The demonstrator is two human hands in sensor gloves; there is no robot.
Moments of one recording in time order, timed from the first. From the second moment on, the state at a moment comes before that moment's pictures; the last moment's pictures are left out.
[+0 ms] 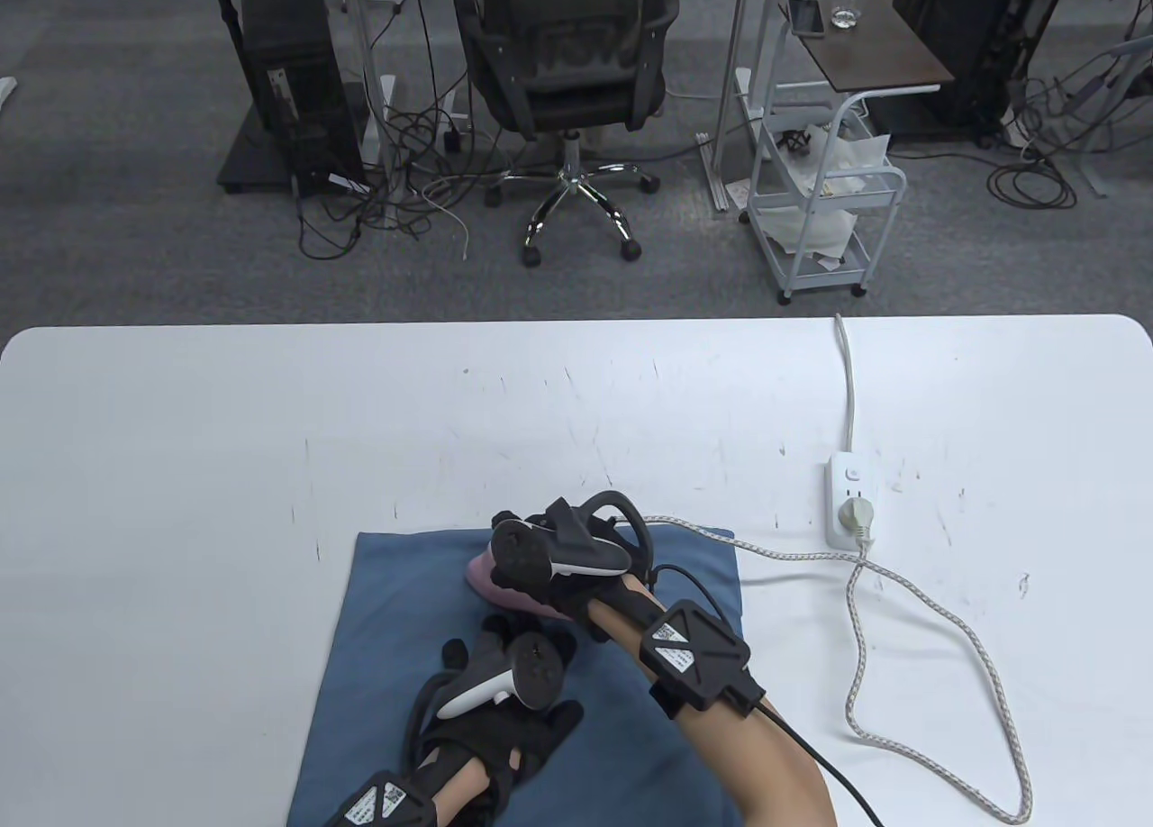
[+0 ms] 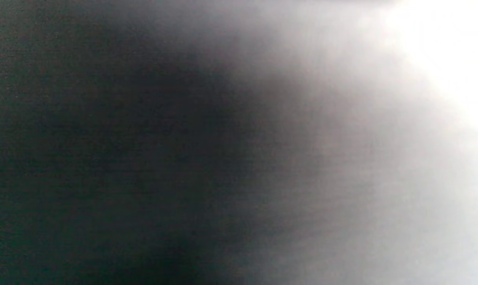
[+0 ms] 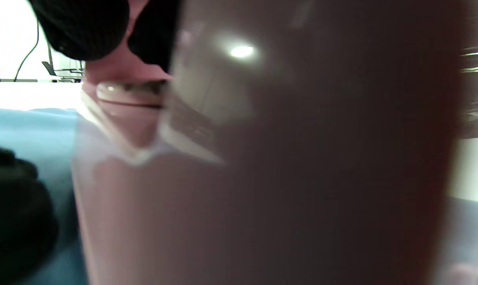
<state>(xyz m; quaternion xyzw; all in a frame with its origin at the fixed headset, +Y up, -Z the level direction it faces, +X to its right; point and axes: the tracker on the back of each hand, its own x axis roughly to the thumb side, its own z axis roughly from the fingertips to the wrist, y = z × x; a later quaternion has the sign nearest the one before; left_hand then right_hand) -0.115 -0.815 -0.285 -0.37 -0.15 0.08 0.92 -0.051 -0.726 -0.409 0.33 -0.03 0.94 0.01</state>
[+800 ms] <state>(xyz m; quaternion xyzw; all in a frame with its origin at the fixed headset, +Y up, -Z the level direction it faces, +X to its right) -0.114 -0.816 -0.285 -0.37 -0.15 0.08 0.92 -0.070 -0.725 -0.444 0.27 -0.02 0.96 -0.03</state>
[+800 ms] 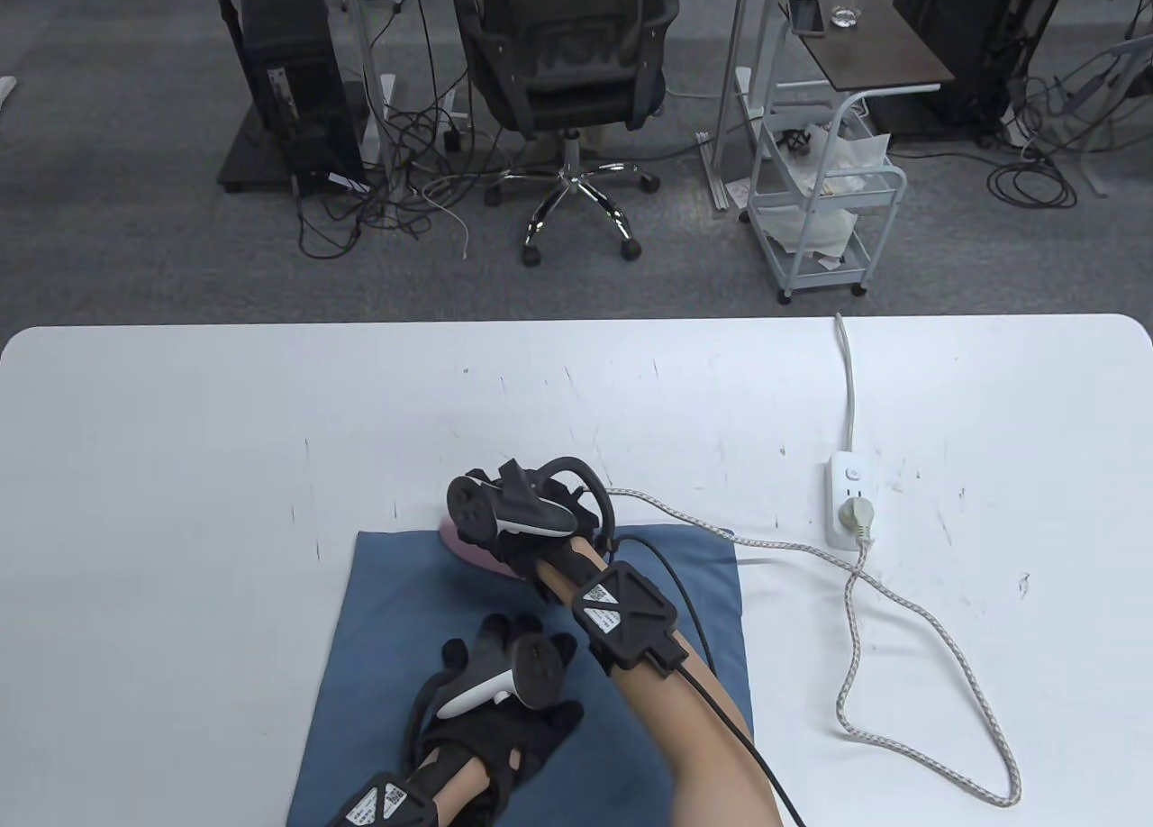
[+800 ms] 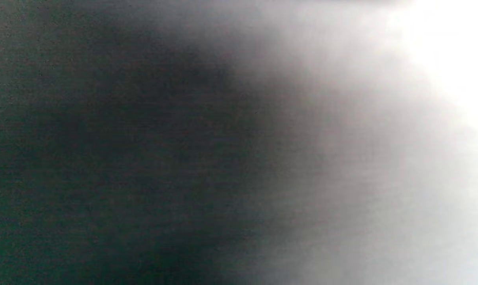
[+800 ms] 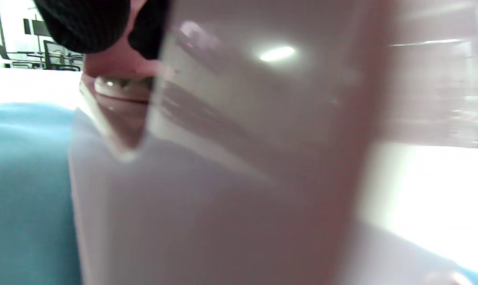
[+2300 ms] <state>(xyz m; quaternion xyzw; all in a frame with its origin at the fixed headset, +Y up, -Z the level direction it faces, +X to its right) -0.120 -0.784 -0.294 -0.29 -0.15 0.08 0.94 0.172 -0.656 -0.391 0.02 0.06 0.99 0.13</state>
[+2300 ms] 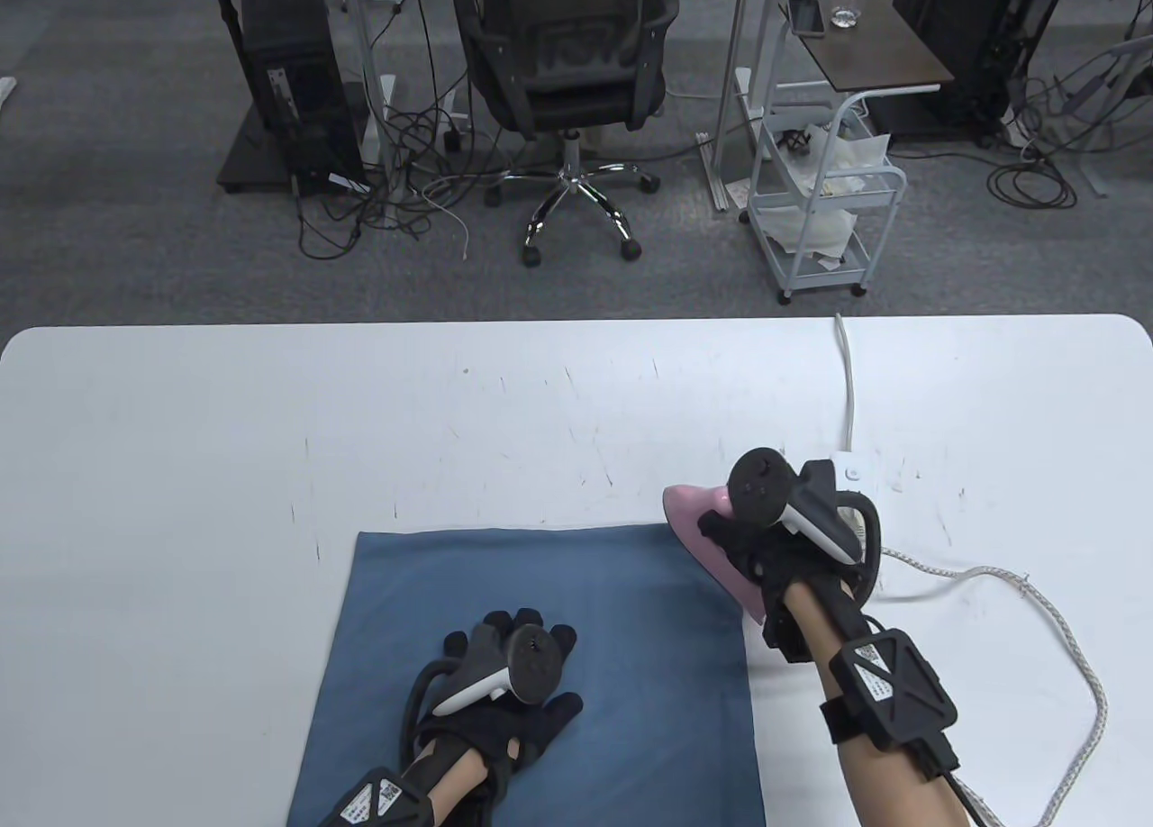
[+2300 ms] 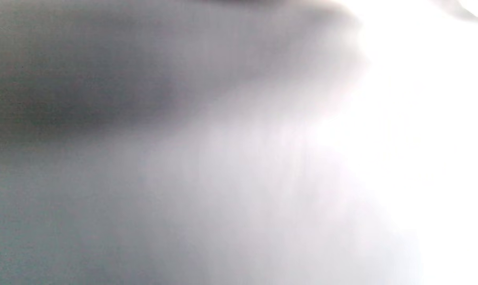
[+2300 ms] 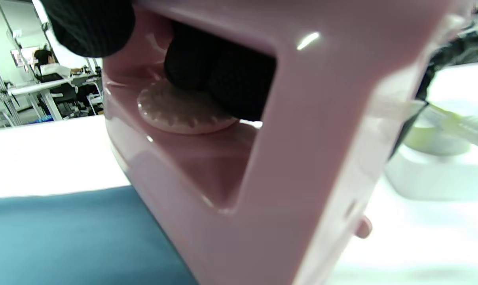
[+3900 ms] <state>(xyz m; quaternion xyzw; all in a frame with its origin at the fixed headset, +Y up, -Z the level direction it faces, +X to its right) -0.184 -0.654 -0.298 -0.06 -0.12 0.12 0.98 0.400 -0.730 -0.298 -0.39 -0.17 0.76 0.50</state>
